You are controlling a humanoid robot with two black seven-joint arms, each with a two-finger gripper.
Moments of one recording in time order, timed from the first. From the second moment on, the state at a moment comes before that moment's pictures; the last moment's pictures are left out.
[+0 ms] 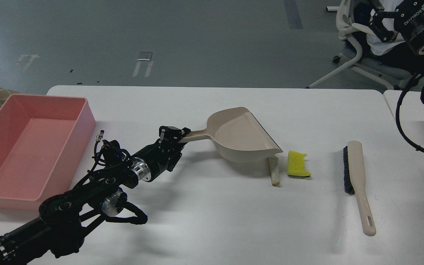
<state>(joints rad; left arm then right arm) -0.39 0.33 -0.66 -1.22 0.61 0.03 -0.14 0.92 -0.45 1.06 0.74 -0.41 0.45 0.16</state>
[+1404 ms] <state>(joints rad) -0.41 0.56 -0.66 -1.28 1.00 -0.17 -0.42 1.00 -0.65 0.75 0.75 -0.72 0.41 0.13</state>
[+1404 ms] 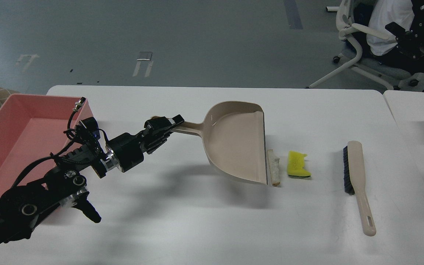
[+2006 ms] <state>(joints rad) -0.35 0.55 -0.66 -1.27 1.02 -0.16 -0.42 0.99 -0.91 0.68 1.02 -1.11 0.43 0.14</state>
